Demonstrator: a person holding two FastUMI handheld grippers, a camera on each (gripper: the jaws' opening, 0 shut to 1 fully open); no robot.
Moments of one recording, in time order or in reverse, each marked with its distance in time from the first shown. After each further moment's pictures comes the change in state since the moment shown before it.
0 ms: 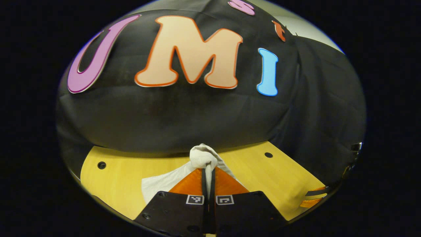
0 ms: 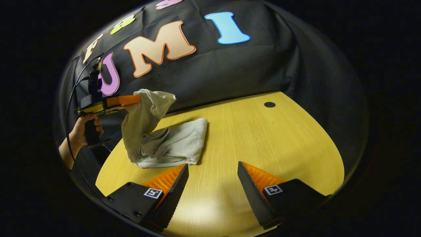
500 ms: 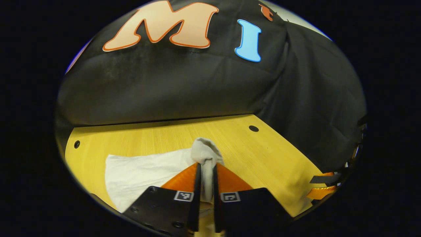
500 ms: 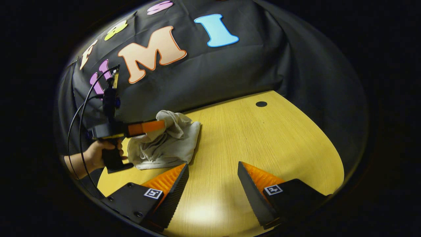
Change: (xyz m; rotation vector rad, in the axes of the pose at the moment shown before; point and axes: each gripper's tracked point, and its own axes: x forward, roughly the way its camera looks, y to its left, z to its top) left arm 0.020 -0.063 -0.093 0.004 0.152 -0.082; right arm -0.006 -0.019 0.009 0.032 -0.026 0.006
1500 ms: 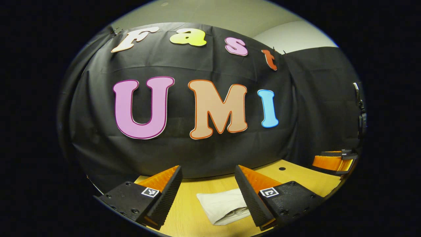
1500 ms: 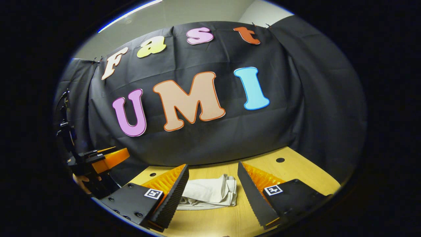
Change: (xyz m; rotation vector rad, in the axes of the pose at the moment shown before) left arm -0.311 0.120 0.128 0.150 -0.539 0.284; right arm -0.087 0.192 0.131 -0.099 -0.467 0.004
